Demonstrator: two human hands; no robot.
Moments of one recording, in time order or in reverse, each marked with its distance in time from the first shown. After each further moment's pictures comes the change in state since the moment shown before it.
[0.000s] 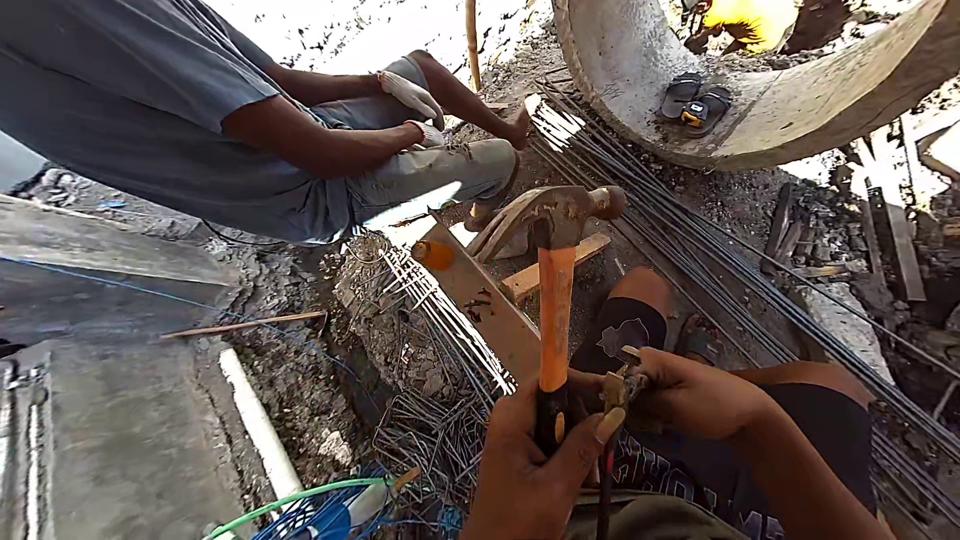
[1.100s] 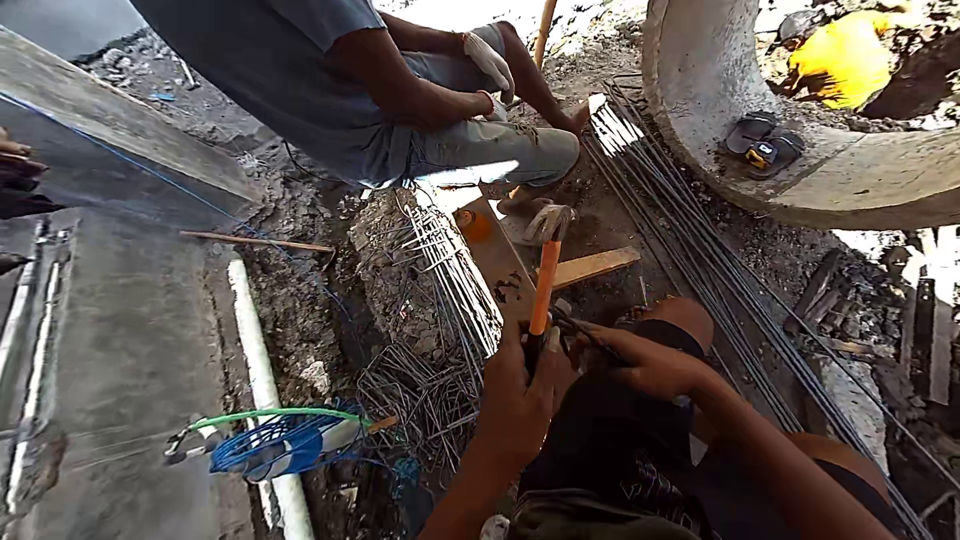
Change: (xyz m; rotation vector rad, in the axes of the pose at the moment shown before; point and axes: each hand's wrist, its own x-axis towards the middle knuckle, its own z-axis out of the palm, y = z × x) left_hand 0.010 -0.047 -0.067 0.441 0.414 -0.118; right_hand 0.086 0.045 -0.025 -0.411 -0.109 0.219
